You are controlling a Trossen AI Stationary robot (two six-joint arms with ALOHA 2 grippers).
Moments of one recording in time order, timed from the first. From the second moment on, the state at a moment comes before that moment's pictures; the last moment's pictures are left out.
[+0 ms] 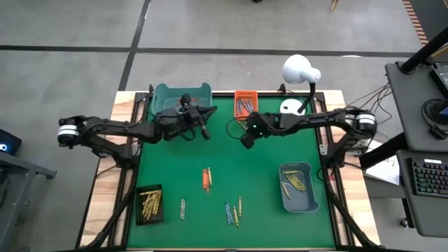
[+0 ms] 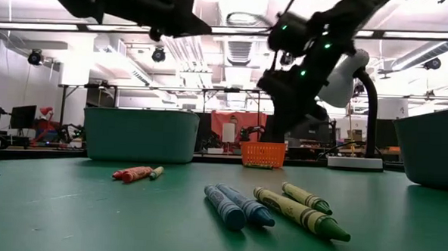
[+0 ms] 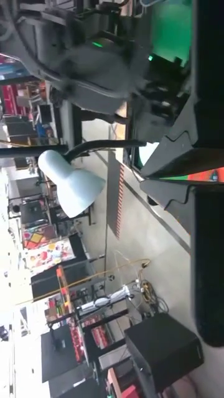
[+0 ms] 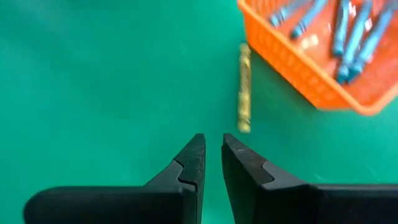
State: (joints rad) left arm 0.16 1.28 0.72 0.59 -0.38 0.19; right arm -0.25 1.62 0.97 -0.31 0.18 0.46
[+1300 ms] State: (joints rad) left arm 0.16 1.29 0.69 0.65 -0.38 0.18; right arm -0.34 1.95 1.20 -0.45 0.18 0.45
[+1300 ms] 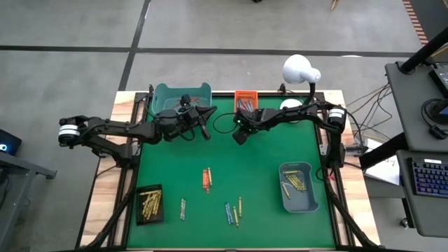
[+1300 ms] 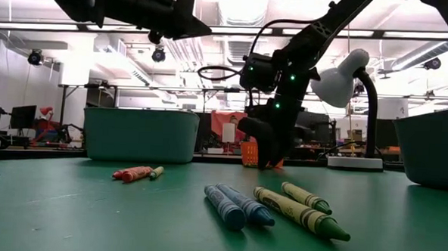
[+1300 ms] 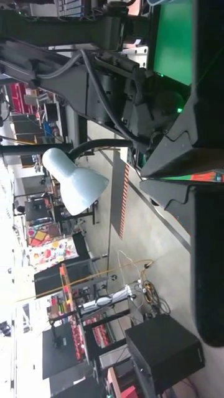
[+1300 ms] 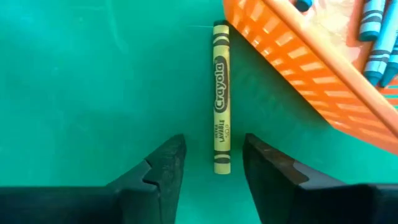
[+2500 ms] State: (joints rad) left arm 0.09 1.29 0.69 0.66 -0.38 0.15; right arm -0.03 1.54 1.19 -0.89 -0.10 0.37
